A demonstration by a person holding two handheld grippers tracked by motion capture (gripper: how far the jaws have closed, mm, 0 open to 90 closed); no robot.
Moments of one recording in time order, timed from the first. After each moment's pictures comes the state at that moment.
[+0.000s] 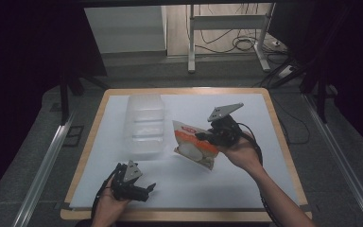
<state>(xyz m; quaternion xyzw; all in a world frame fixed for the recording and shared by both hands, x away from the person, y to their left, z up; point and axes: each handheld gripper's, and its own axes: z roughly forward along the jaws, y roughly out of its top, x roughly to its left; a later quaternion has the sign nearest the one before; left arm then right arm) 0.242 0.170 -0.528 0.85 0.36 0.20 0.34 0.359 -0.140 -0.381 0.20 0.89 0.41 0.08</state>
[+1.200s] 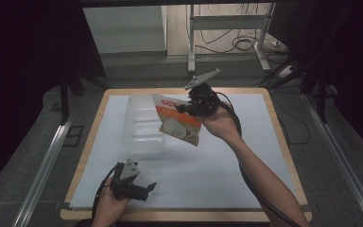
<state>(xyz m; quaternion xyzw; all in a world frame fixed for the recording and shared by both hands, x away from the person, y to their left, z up) 0.245 0.175 -0.526 0.83 0.37 0.18 0.38 0.411 -0.076 -0.332 0.19 0.88 0.42 0.09</state>
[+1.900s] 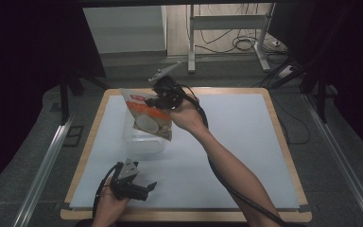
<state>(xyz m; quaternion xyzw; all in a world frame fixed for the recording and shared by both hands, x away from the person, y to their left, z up) 0.245 0.175 -0.525 0.82 0.36 0.17 0.40 0.424 0.015 -0.329 0.18 0.88 0.43 0.08</state>
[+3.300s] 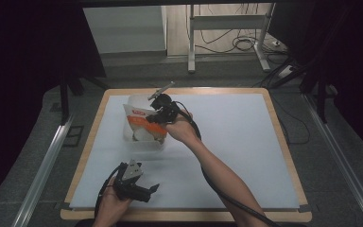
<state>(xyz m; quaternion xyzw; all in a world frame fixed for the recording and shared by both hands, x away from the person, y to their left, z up) 0.245 0.167 -0.527 0.84 0.35 0.17 0.38 0.445 0.027 -0.415 0.21 0.90 0.38 0.04</state>
